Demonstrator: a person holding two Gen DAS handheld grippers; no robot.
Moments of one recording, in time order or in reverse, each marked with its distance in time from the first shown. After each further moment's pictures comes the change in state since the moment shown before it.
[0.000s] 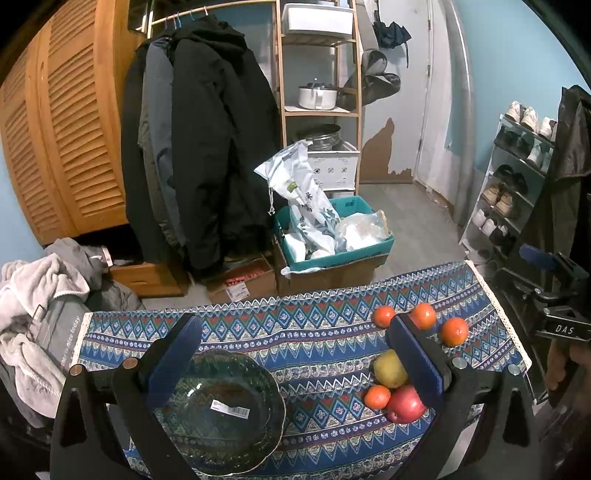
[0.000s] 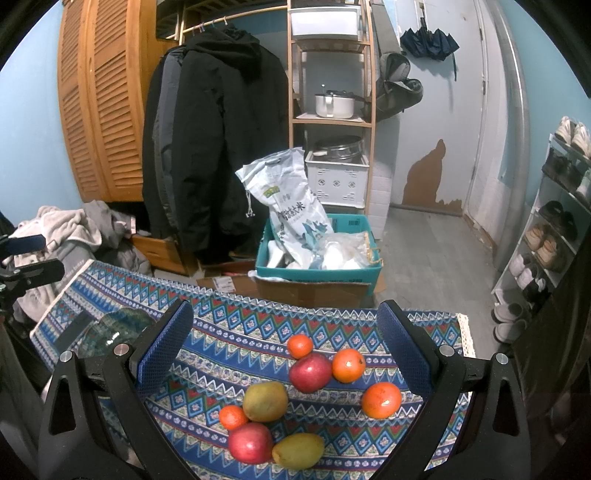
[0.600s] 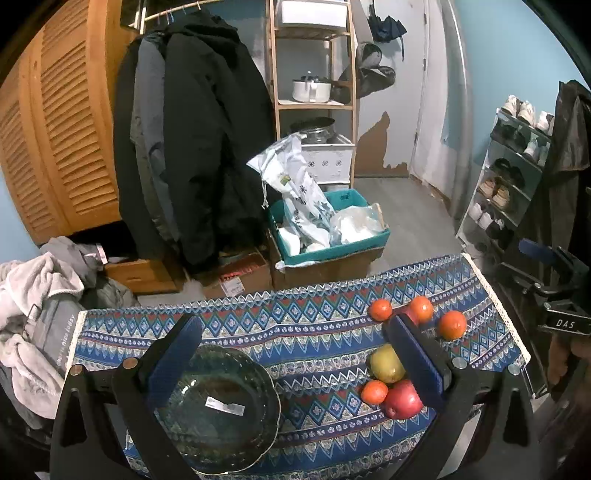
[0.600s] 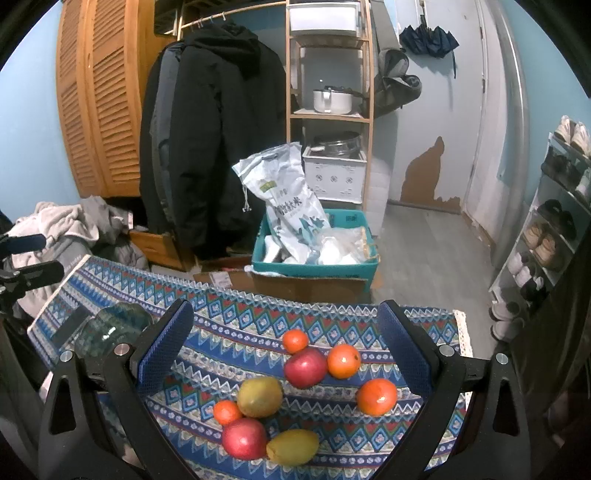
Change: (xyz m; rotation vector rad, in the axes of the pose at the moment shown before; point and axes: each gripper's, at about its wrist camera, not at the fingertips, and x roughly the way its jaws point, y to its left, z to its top) left arm 0.010 -0.006 -0.004 0.013 0.027 -0.016; right arm 0.000 -0.004 0.001 -0.006 0.016 -0.005
